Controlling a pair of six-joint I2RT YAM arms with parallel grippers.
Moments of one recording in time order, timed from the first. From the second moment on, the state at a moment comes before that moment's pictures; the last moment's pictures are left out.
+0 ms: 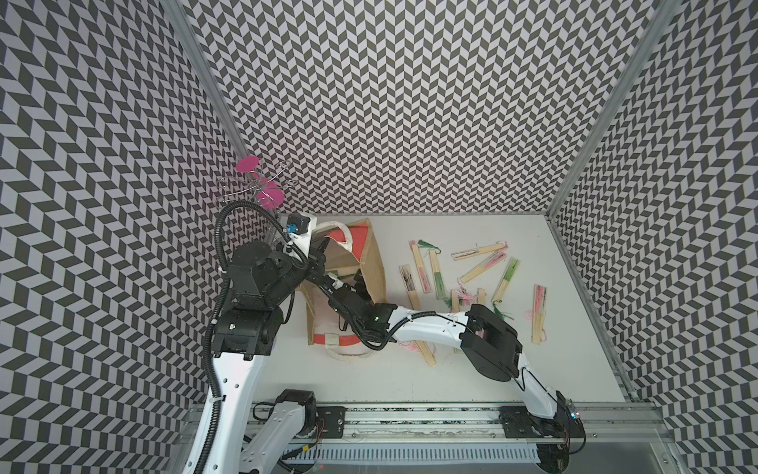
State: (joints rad) left arm -0.11 0.85 1.16 -0.49 0.36 0.15; right arm 1.17 2.27 1.75 0.00 0.87 -0.45
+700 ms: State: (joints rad) left arm -0.13 0.77 1.20 -0.65 0.54 0.11; right arm 1.17 2.51 1.85 0.89 1.13 -1.22
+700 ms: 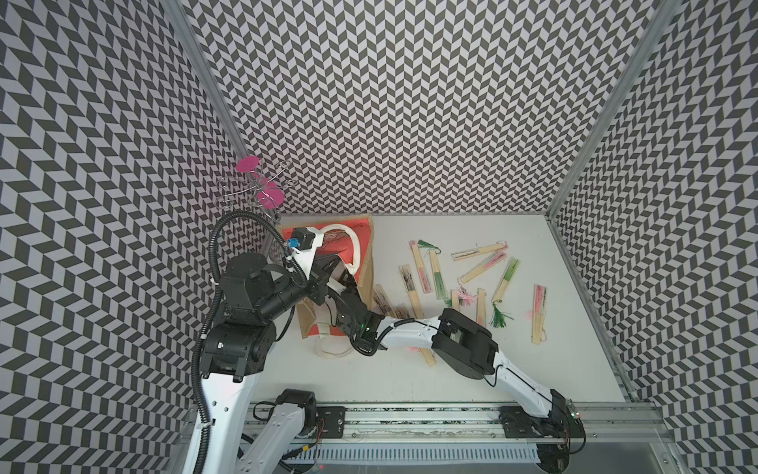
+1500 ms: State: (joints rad) left arm -0.14 0.80 1.27 -0.67 0.58 0.03; right arm 1.18 2.37 1.67 0.78 1.06 -1.12
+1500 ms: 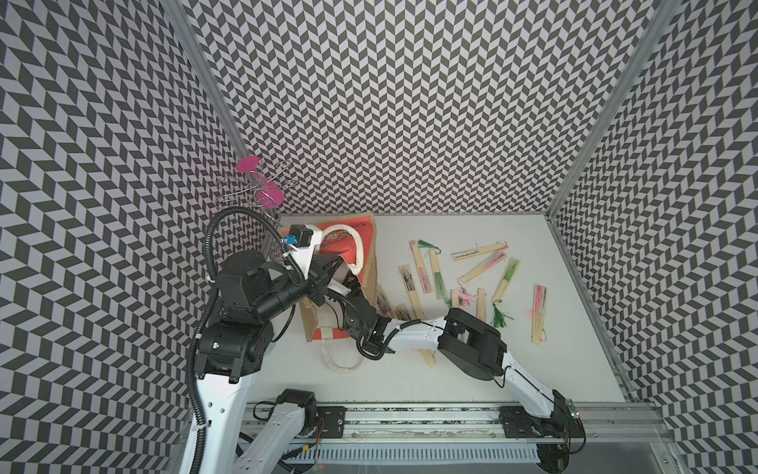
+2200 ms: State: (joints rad) left arm -0.14 0.82 1.33 -0.67 0.60 0.03; right arm 1.14 2.33 1.75 0.67 1.09 -1.03
